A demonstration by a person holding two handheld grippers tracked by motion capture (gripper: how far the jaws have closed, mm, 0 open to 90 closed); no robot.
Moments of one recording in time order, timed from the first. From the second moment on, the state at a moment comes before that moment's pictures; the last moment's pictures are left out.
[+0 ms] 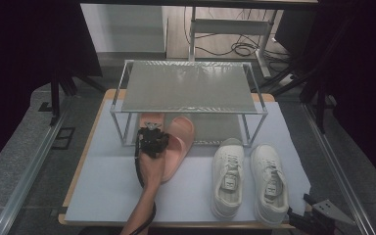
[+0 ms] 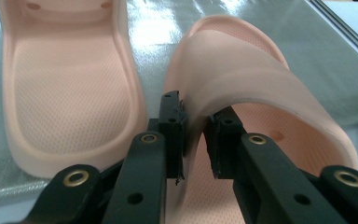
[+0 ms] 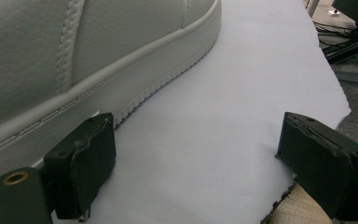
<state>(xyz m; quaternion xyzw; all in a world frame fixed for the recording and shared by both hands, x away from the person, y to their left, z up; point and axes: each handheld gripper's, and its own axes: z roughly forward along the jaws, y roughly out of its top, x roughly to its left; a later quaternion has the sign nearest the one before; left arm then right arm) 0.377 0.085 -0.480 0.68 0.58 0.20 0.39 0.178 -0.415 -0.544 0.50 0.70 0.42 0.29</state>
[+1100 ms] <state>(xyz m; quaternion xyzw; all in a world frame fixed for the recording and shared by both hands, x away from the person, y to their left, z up) 0.329 0.119 -0.465 0.74 0.50 0.17 0.41 0.178 -0.415 -0.544 0.50 0.70 0.42 0.29</state>
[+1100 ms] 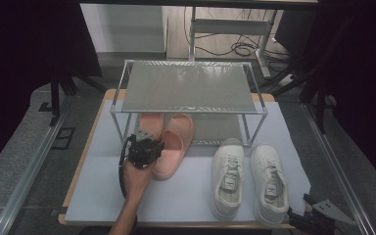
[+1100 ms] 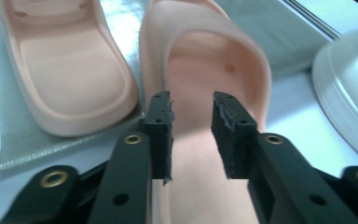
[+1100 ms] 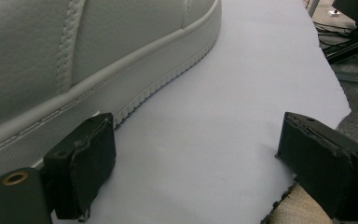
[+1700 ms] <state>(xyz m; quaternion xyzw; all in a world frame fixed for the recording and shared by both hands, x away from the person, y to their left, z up) 0.282 0.136 -0.482 0.78 0.46 0.14 0.40 0.178 -0.415 -0.545 0.50 0.70 0.42 0.29</state>
